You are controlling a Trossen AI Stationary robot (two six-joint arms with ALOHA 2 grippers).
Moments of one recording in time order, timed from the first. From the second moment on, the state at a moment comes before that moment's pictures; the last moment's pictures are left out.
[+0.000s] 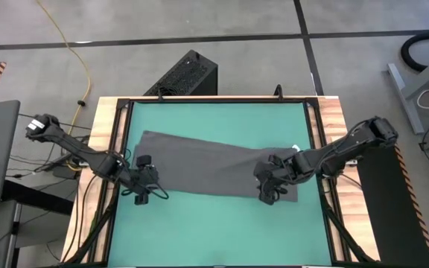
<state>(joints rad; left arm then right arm) -0.47 0.93 0.50 -0.61 -0.29 -0.43 0.37 1.31 0.92 -0.70 0.18 0.66</state>
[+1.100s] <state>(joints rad) -0.43 0.98 0.71 -1.15 -0.18 -0.65 0.59 1.28 0.70 -0.65 0.53 0.40</state>
